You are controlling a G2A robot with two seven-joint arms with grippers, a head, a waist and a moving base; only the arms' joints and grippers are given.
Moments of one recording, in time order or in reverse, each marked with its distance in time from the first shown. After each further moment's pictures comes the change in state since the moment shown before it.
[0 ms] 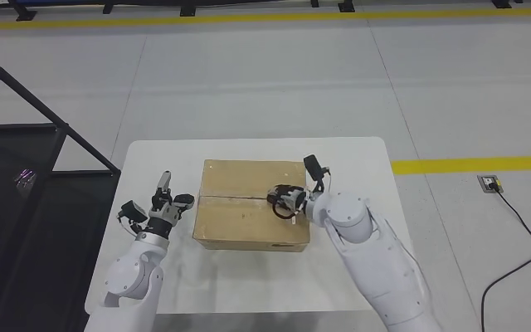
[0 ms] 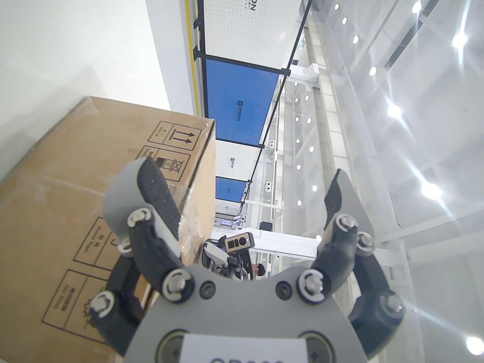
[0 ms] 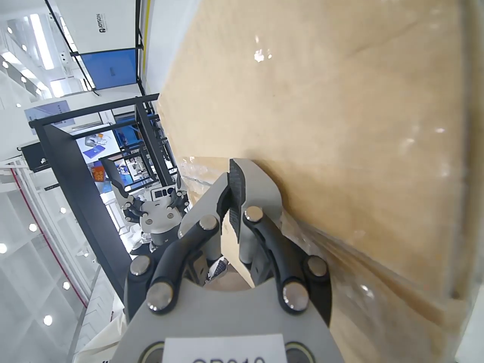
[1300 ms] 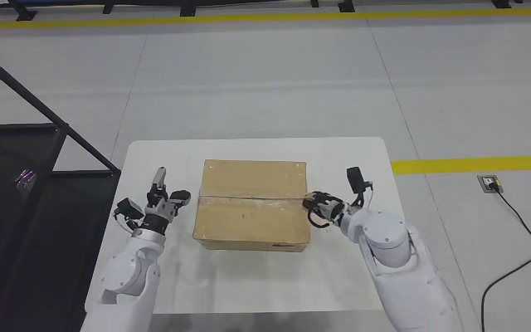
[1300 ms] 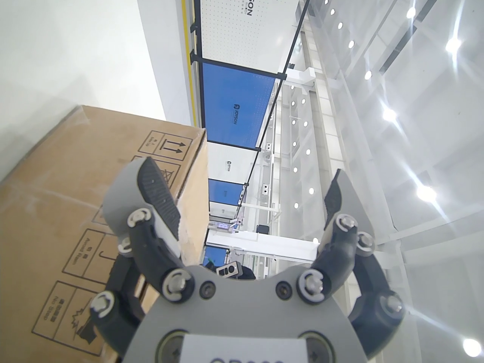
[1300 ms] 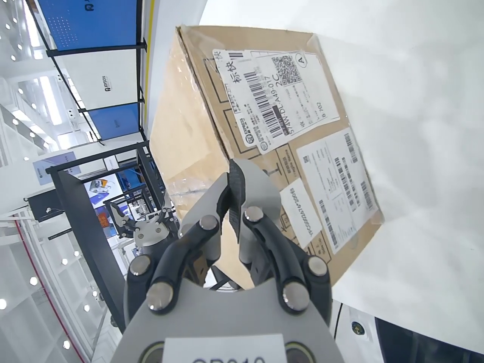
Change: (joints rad) left arm -0.020 0.002 -0.020 0.011 -0.022 0.008 0.007; right arm -0.218 0.075 0.186 -0.265 -0.060 0.076 -0.032
